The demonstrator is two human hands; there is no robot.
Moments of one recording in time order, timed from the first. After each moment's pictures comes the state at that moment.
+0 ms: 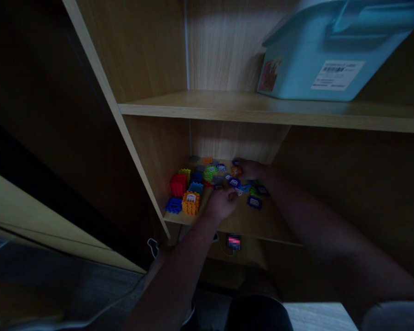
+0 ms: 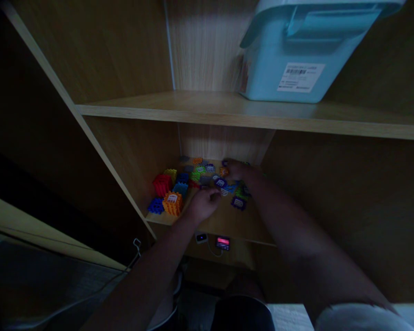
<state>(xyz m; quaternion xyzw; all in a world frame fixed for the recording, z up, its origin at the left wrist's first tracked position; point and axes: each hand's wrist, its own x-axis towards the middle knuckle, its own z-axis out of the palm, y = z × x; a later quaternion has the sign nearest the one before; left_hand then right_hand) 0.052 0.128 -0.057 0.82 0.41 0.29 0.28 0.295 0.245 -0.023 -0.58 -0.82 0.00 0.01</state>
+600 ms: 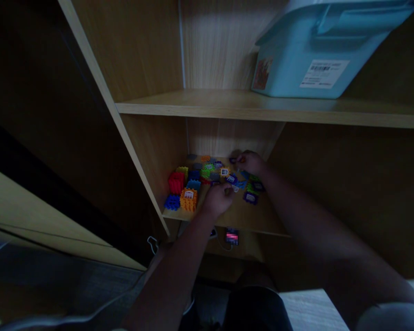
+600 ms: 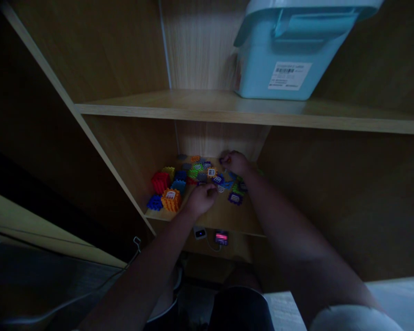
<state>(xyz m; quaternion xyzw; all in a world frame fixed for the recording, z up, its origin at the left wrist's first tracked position) 0.054 0.133 -0.065 0.81 0.41 0.31 0.28 0.290 0.223 -0.011 -0.67 -0.71 -0.02 0.22</state>
